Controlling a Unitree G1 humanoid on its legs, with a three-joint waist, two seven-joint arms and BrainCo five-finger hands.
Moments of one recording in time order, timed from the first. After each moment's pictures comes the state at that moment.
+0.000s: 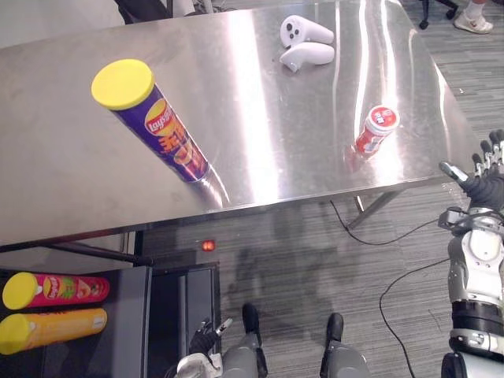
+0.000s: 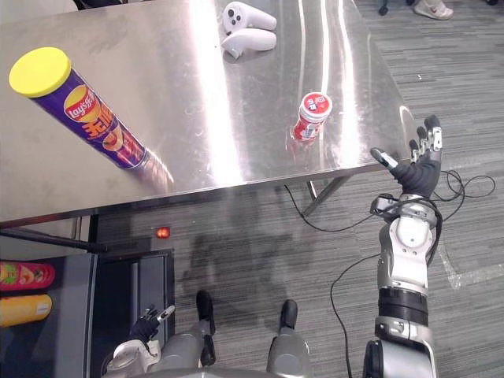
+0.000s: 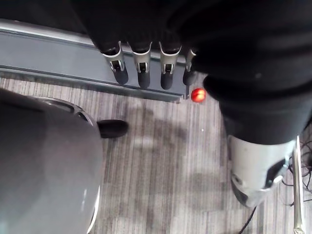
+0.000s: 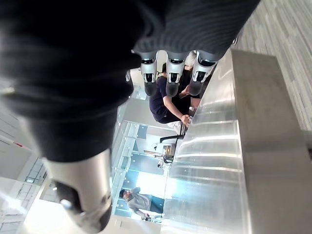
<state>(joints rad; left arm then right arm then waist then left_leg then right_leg) 0.04 0.09 0.13 1.02 -0.15 -0.17 0.04 -0.34 -0.38 -0.34 0.21 0.21 -0.25 -0.14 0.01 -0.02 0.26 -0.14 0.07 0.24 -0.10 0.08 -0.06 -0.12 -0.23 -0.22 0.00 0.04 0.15</state>
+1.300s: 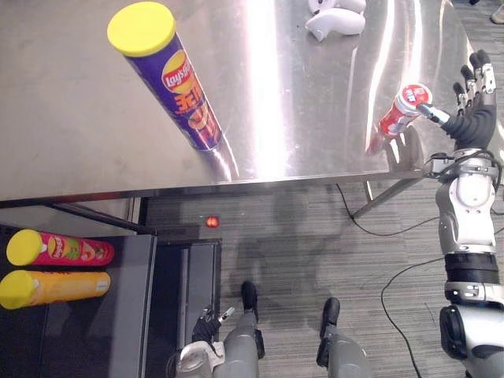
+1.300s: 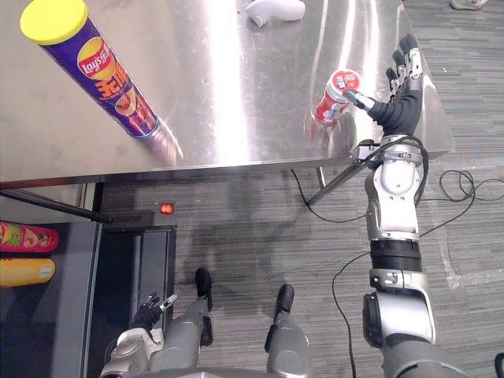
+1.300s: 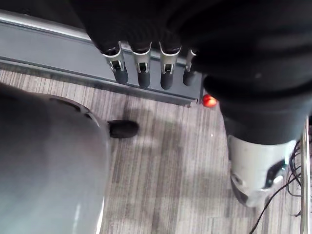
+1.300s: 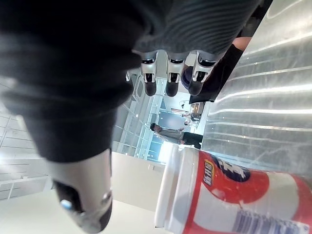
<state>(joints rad) 0.00 0.08 0.12 0.99 -0.15 -0.17 0.06 -0.64 -0.46 -0.19 0.28 0.20 -0.24 -0.14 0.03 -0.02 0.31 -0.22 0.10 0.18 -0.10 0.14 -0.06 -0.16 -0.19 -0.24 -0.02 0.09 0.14</state>
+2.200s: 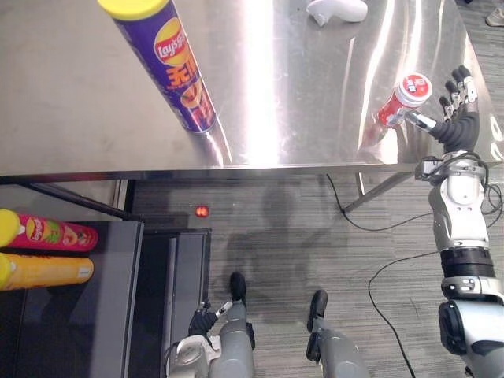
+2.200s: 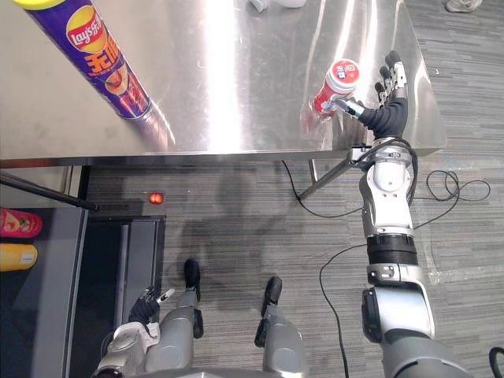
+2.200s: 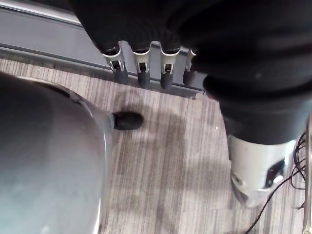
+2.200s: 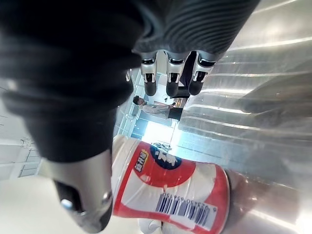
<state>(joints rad) -0.02 0.11 0.10 0.99 -0.16 -0.17 0.06 -0.67 -0.46 -0.15 0.37 0.19 -0.21 -0.14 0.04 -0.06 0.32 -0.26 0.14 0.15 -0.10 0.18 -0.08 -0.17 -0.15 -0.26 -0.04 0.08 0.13</state>
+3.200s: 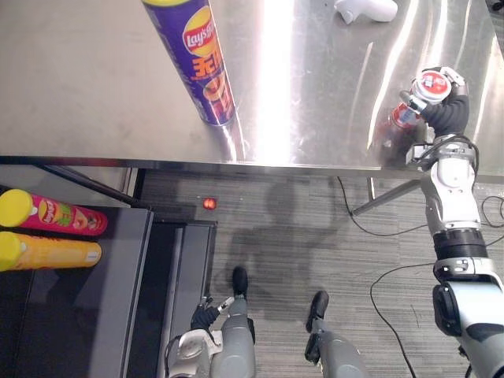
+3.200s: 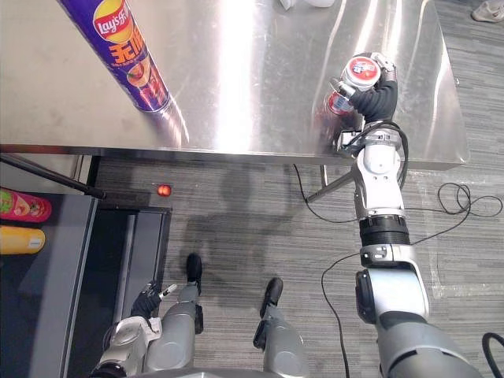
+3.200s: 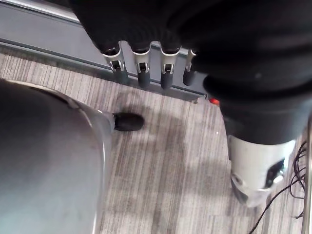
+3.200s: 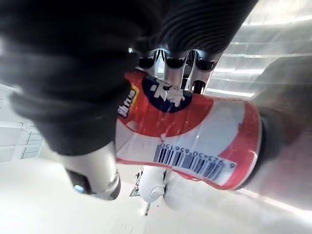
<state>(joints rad) -0.05 0.12 0.07 0.99 -0.16 -0.17 0.07 -0.79 -0.45 -0.11 0.48 0.15 -0.20 -0.15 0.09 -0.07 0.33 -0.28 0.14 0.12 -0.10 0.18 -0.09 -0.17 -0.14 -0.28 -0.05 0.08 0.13</state>
